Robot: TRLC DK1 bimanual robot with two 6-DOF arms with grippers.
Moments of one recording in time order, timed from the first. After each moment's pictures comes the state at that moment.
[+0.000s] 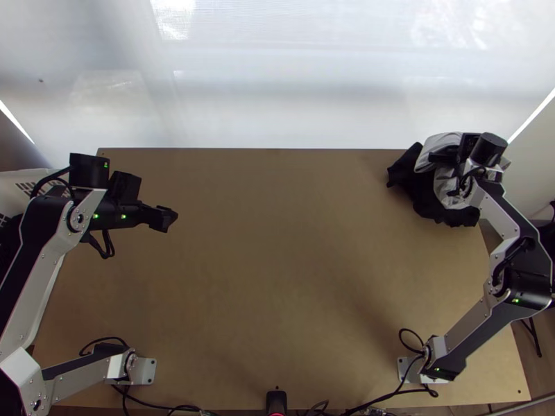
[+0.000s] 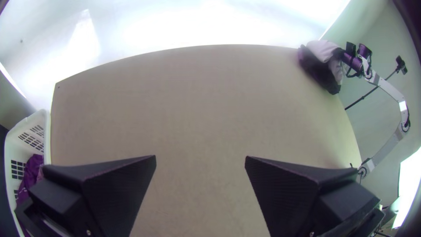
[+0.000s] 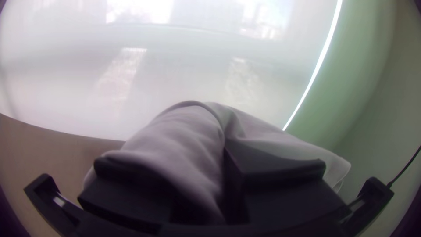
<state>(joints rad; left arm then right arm) -0.08 1.27 1.35 -1.00 0.25 0.10 -0.22 1.87 1.36 0.18 0.05 -0.18</state>
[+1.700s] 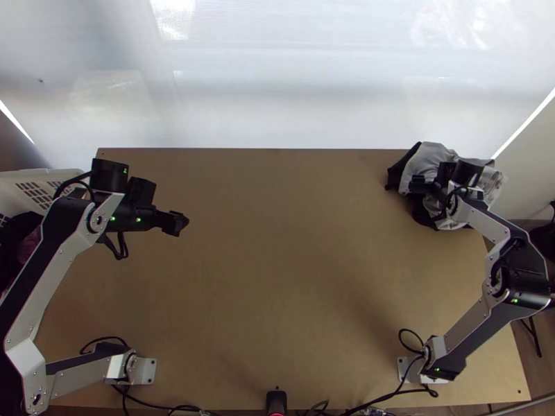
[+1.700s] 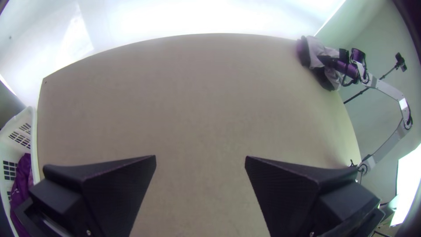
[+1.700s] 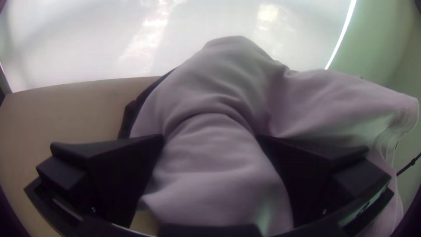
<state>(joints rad) -0.14 1.31 1.27 -0.93 0.26 0.06 -0.21 1.88 1.15 0.12 -0.05 -0.13</state>
